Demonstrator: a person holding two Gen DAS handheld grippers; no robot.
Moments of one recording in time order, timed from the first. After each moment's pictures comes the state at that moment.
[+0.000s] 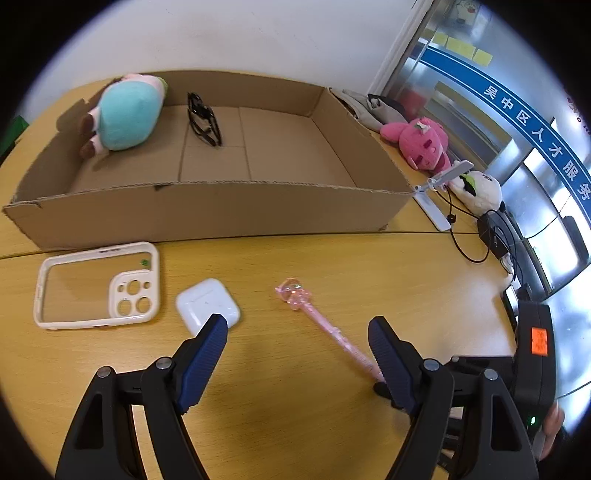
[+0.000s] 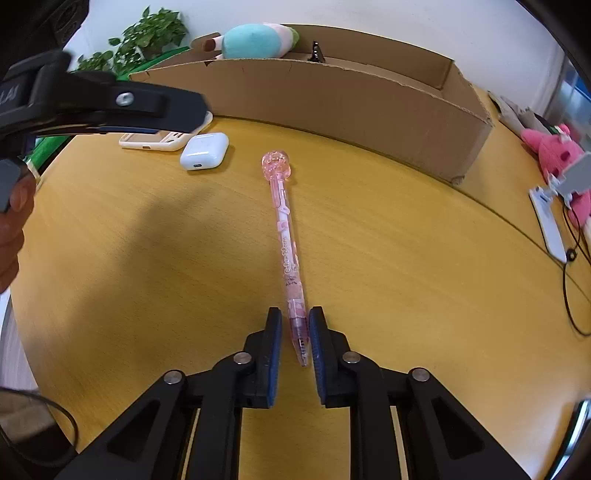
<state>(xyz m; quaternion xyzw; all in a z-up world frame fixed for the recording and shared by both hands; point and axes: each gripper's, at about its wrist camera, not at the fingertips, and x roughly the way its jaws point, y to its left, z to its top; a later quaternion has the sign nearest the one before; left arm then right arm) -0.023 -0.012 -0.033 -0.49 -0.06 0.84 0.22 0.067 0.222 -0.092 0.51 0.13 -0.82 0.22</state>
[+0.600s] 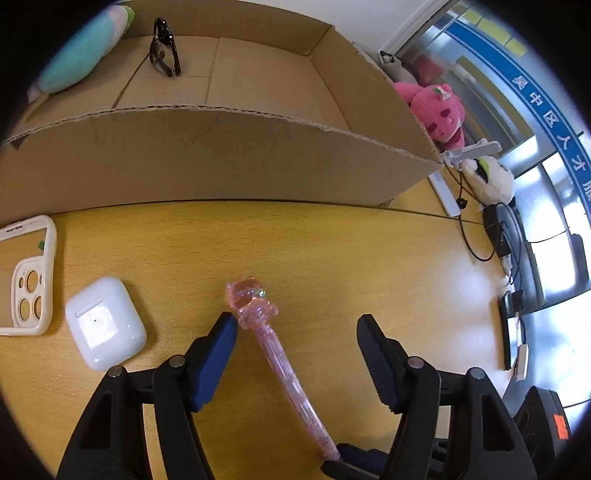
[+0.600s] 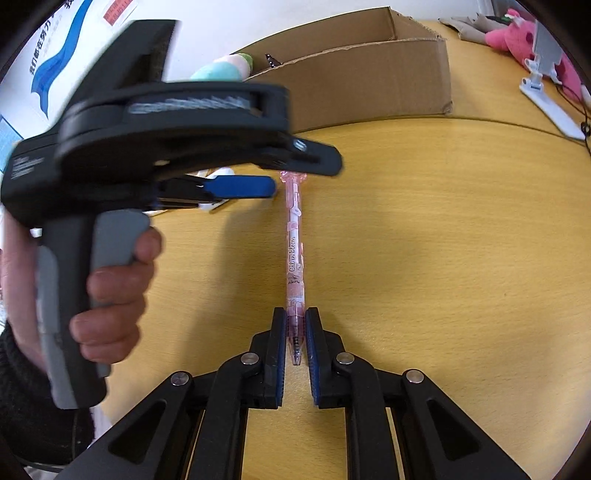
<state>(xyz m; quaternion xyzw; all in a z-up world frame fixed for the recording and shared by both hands) -0.071 0.040 -0.086 -0.57 -0.10 0.78 0.23 0.073 0.252 -0.104 0.52 -0.10 -0.81 0.24</state>
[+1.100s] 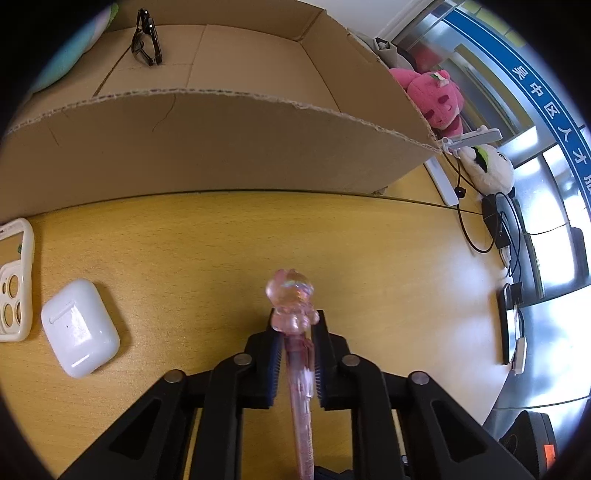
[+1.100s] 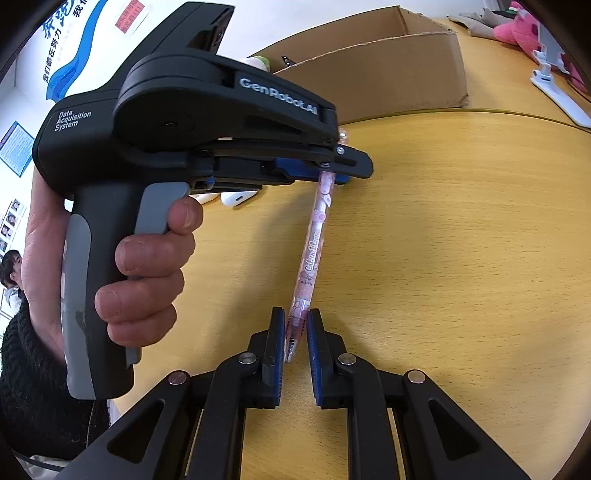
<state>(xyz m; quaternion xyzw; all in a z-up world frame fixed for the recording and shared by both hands) -0.075 0.054 -0.092 -0.59 -0.10 0.76 0.24 0.080 0.252 -0.109 0.51 -0.12 -0.81 0.27</state>
